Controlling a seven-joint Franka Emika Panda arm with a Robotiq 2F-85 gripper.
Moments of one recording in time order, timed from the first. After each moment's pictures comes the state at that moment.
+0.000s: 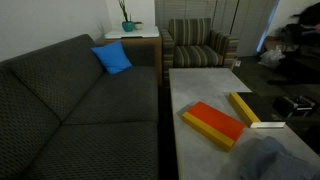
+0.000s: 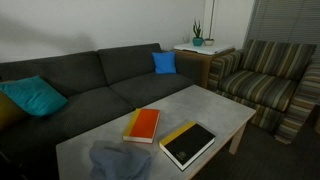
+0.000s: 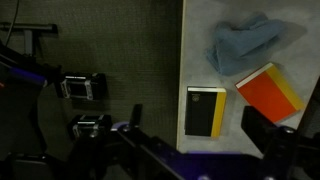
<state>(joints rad) -0.24 -0.74 -0.18 -2.78 -0.25 2.22 -0.07</state>
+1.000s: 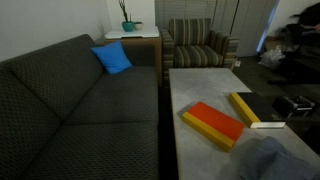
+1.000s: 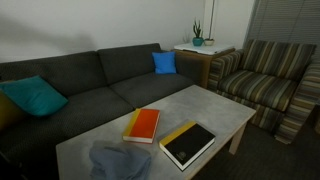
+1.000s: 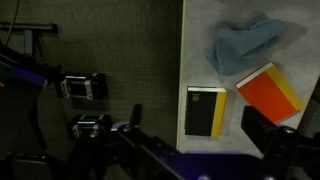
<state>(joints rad) -0.24 -0.74 -0.18 -2.78 -0.25 2.22 -0.07</state>
